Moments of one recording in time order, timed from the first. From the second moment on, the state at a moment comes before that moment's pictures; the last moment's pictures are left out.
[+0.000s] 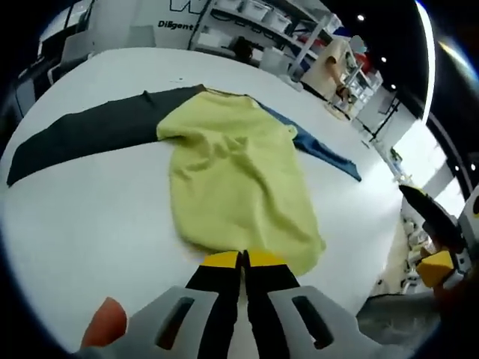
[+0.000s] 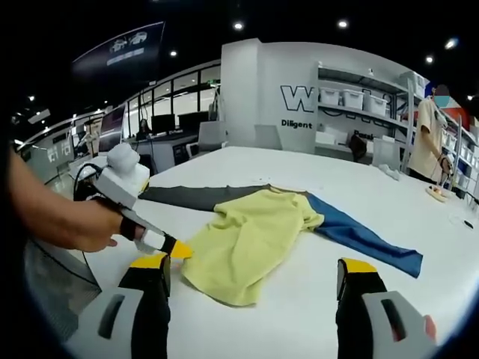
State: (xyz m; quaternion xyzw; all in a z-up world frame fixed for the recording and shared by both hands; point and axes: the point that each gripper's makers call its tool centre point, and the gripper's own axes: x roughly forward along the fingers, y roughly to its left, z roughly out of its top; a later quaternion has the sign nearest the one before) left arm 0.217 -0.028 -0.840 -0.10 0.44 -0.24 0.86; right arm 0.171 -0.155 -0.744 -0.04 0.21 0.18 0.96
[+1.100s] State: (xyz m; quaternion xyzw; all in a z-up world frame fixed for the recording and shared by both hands) left arm 0.381 -0.131 -0.784 0.02 0.35 -0.31 0.88; right arm 0.171 -0.159 -0.749 -0.03 0.22 0.17 0.96
